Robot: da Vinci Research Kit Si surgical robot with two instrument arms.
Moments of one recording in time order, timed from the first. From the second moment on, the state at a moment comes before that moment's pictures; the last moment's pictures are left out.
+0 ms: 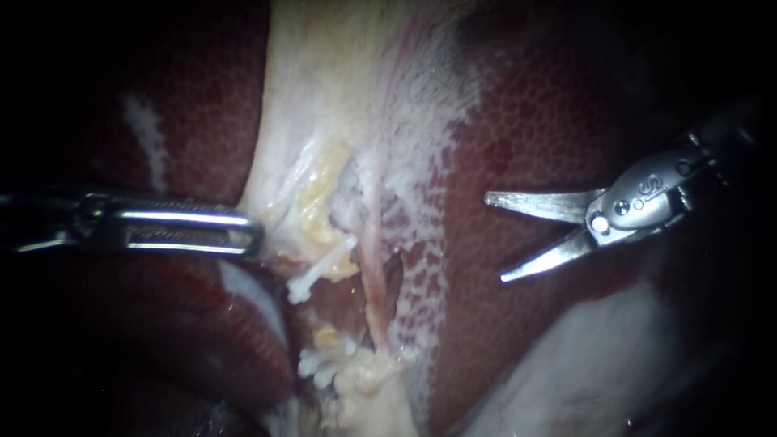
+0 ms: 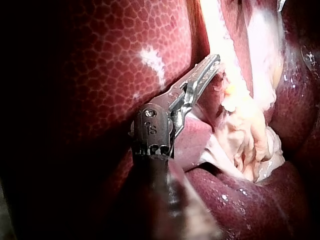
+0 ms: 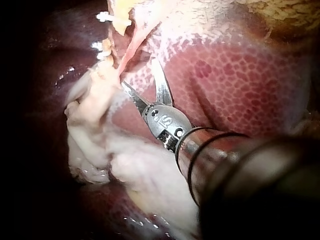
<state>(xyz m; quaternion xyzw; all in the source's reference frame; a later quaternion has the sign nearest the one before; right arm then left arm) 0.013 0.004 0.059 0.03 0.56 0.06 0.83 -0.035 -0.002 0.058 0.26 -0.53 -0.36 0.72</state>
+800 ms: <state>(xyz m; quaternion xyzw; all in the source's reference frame) 0.014 0.004 0.061 0.03 0.57 0.05 0.82 -0.039 -0.003 0.061 0.28 -0.53 -0.35 0.73</state>
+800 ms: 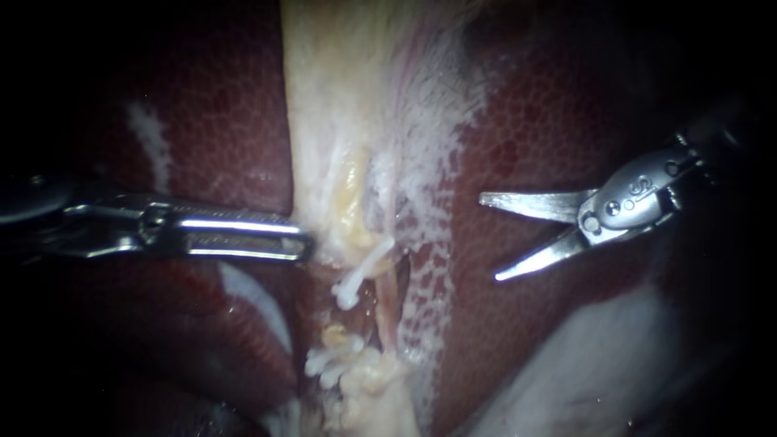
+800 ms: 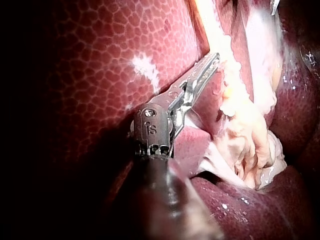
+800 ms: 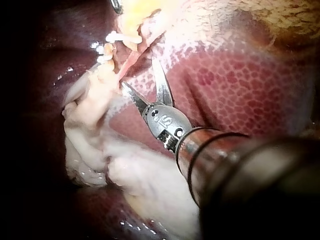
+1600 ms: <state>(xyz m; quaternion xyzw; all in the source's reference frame) 0.014 0.004 0.061 0.04 0.57 0.05 0.82 -0.039 -0.004 0.062 0.28 -0.53 -0.34 0.73</state>
